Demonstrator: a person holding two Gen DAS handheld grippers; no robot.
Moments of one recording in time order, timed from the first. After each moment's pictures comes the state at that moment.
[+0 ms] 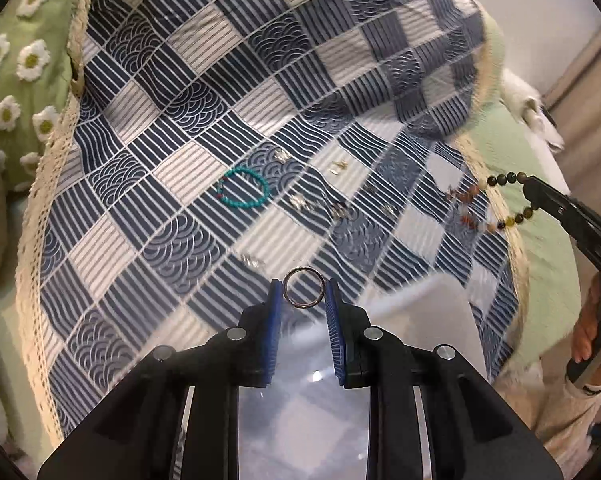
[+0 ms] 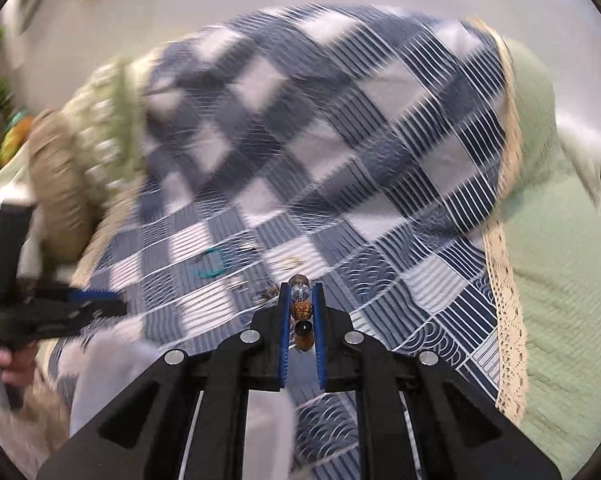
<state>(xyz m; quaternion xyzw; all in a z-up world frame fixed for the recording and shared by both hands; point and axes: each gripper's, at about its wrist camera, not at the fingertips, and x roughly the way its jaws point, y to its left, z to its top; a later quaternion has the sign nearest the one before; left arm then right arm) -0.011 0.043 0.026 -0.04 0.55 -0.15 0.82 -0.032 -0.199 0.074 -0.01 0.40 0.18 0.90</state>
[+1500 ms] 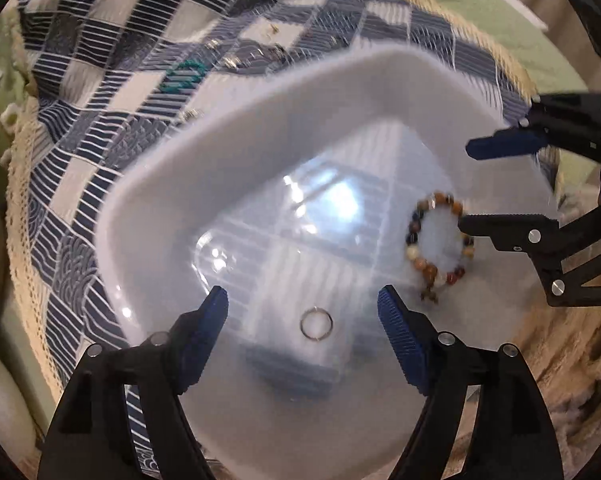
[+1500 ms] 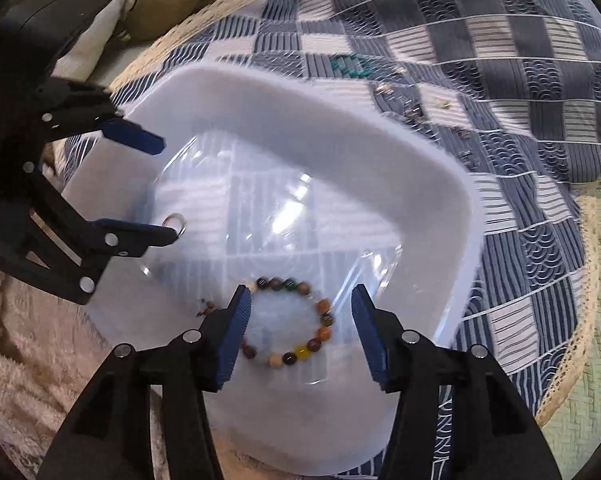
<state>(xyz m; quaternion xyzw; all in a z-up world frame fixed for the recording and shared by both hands) -0.124 0.003 -0.047 0.13 0.58 -0.19 0.78 -0.126 -0.120 -0.037 -0.17 0.52 0.26 0.79</state>
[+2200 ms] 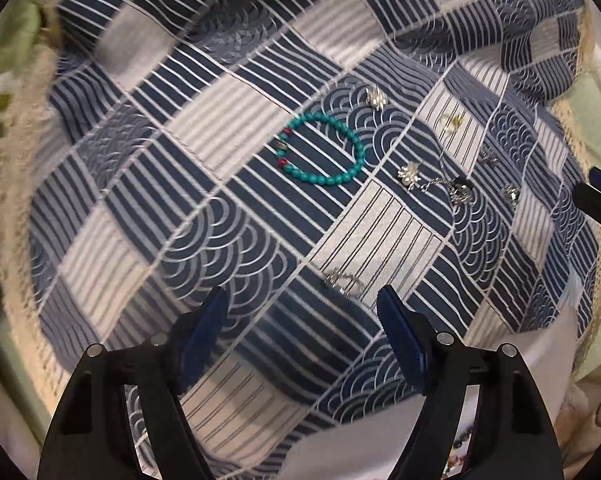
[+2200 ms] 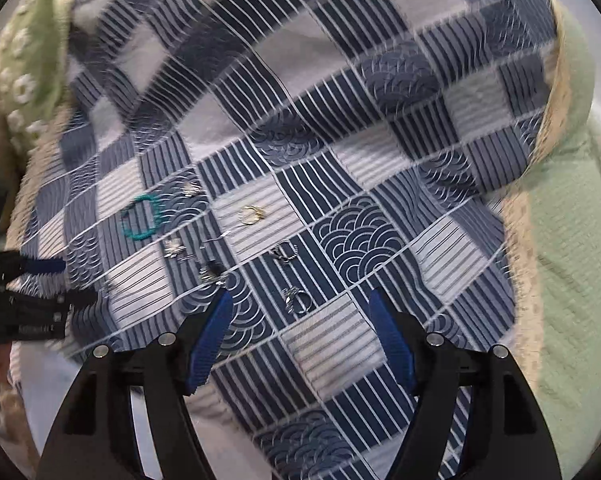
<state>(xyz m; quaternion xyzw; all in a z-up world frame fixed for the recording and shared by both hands) 0.078 0.056 -0.085 0.01 0.66 -0.07 0.75 0.093 -0.177 -0.035 -0.04 0.55 0.08 0.83</state>
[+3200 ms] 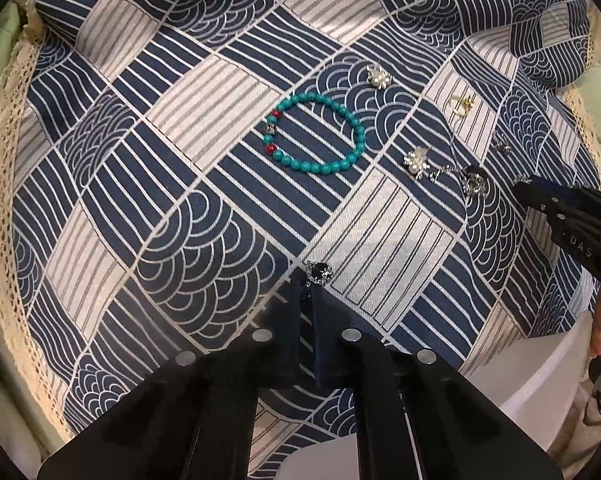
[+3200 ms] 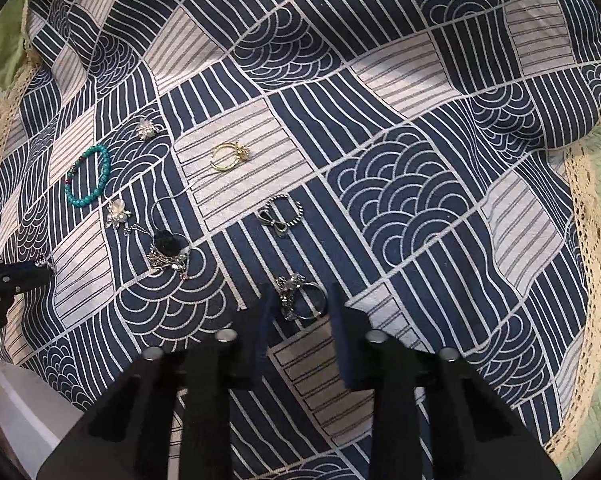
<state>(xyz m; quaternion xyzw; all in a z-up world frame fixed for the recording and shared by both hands) 0.085 0.041 -0.103 0.02 0.67 -0.06 0.74 0.112 -0.165 -0.106 -0.06 0.60 0.08 0.80</state>
